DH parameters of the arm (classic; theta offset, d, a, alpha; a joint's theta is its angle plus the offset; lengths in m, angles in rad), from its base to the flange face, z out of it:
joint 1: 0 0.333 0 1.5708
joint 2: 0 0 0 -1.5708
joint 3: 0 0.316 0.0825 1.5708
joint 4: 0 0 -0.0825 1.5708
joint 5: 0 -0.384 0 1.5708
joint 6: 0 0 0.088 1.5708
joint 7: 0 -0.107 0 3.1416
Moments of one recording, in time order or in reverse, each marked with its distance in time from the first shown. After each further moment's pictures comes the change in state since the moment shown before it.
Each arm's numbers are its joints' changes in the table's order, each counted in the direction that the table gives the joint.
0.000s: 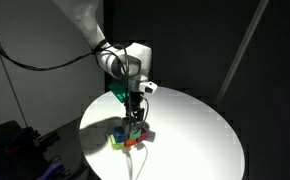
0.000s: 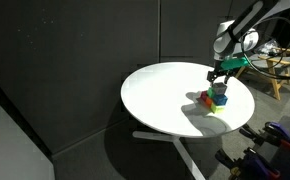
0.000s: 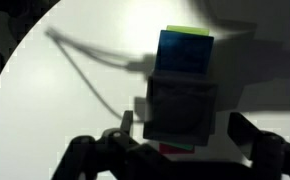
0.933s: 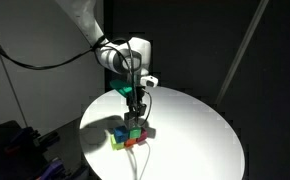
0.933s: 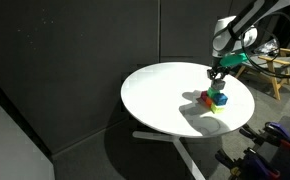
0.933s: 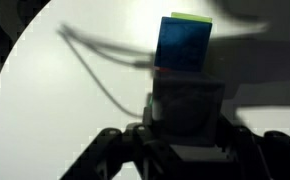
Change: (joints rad) arm 0.029 0.020 -0.015 0.021 0.056 0.010 0.000
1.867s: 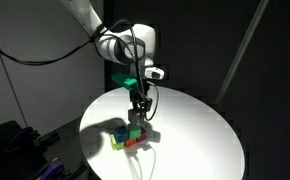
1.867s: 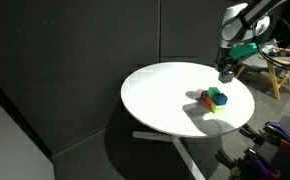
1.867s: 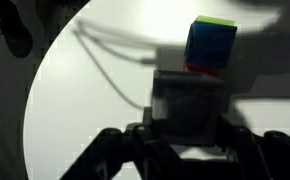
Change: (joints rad) arm -0.018 0.107 -0.038 -0.026 0.062 0.058 0.026
